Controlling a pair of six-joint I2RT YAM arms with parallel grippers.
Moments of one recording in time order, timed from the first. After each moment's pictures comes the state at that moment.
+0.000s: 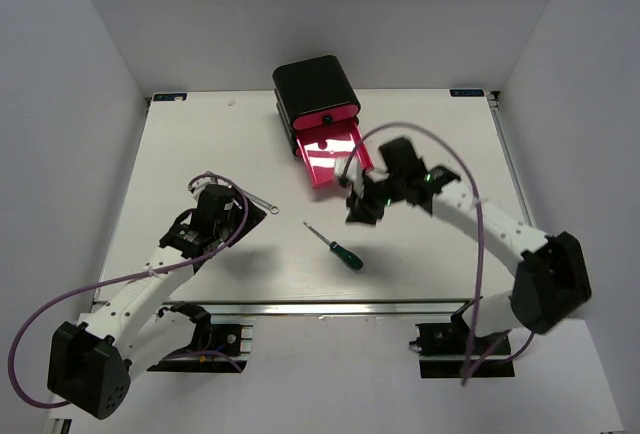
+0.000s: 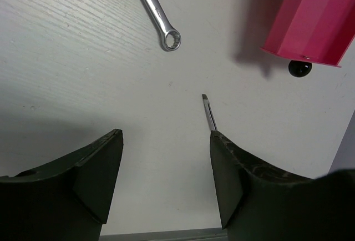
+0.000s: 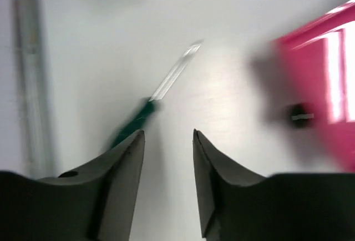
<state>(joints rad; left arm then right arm) -0.42 0.94 0.61 -0.42 -0.14 -0.99 0.55 1.46 1.17 -0.55 -0.70 -0.70</state>
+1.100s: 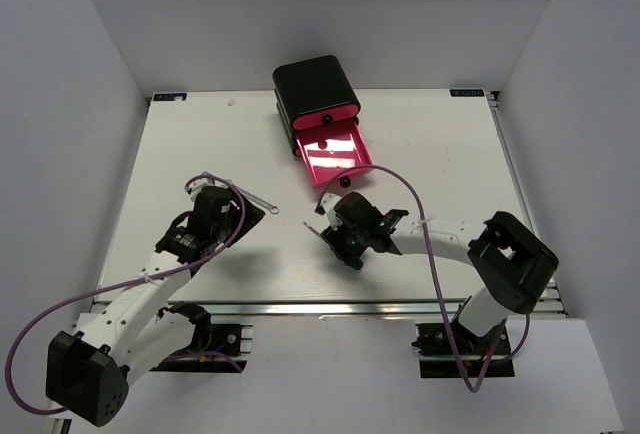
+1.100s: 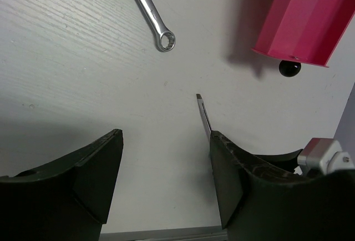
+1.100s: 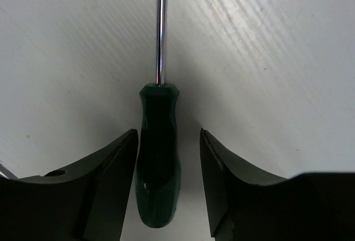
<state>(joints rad) -0.42 0.89 0.61 -0.43 -0.14 -1.00 0.92 1.58 0.83 -0.22 -0.03 -0.01</state>
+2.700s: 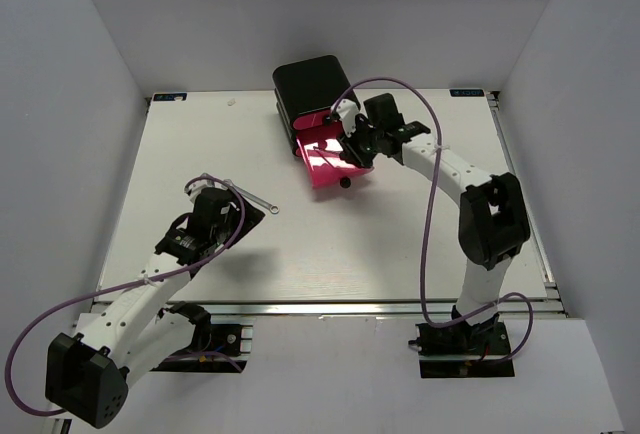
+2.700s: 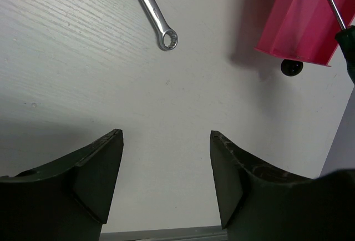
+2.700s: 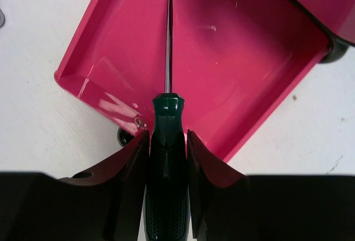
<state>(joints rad) -0.42 0.88 0.60 -0.43 -0.14 -1.00 0.50 1.85 1.50 -0.43 -0.29 -0.40</state>
